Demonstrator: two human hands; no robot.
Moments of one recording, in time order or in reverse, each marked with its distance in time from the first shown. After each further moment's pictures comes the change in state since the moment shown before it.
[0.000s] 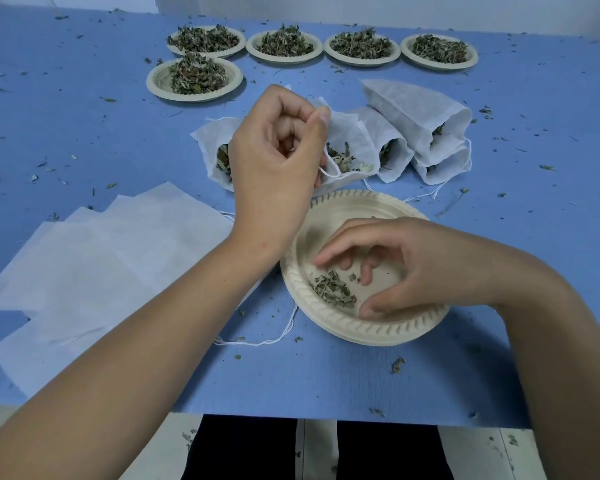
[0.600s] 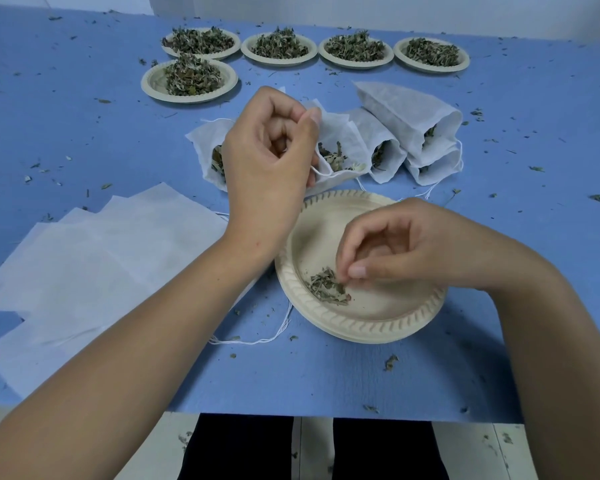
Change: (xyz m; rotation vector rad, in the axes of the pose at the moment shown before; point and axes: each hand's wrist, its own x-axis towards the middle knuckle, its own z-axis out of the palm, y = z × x) left_hand 0.000 0.000 0.000 -0.018 0.021 -0.008; right_hand -0.002 0.000 -0.007 0.169 0.099 0.015
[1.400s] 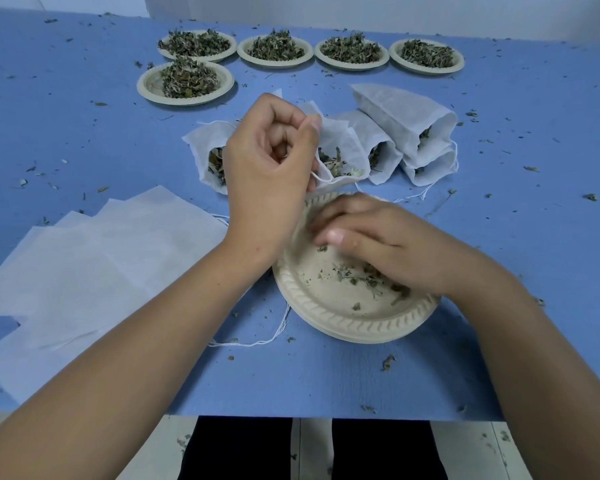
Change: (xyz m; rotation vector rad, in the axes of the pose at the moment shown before) left_hand -0.003 0.000 0.002 -0.009 -0.016 -0.020; right_hand 0.018 0.011 0.012 -0.413 0.199 -0.109
